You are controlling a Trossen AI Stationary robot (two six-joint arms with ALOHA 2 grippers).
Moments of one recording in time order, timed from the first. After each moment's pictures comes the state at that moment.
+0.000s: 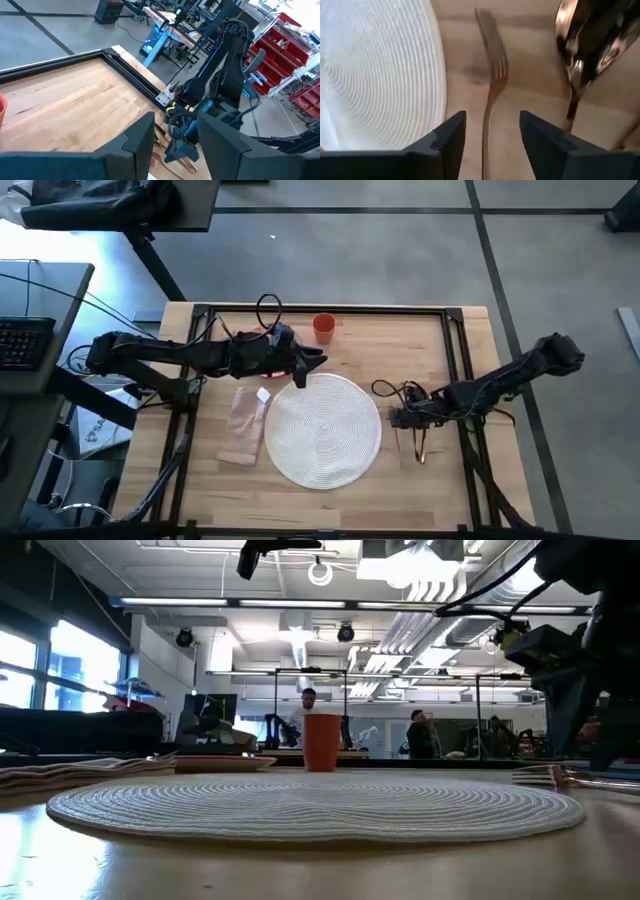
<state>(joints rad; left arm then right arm) -0.03 1.33 1.12 -0.01 -0.32 -0.66 0.30 1.18 0.49 -0.50 0.09 1.74</state>
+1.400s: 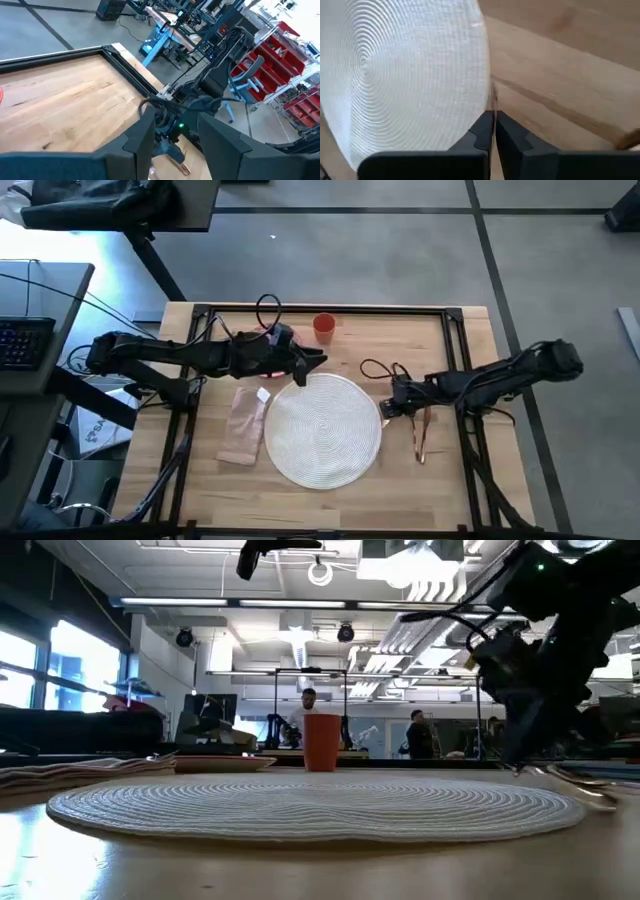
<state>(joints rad) -0.03 1.33 1.12 -0.01 -0.32 -0.72 0.08 1.20 0.39 -0.20 0.02 1.27</state>
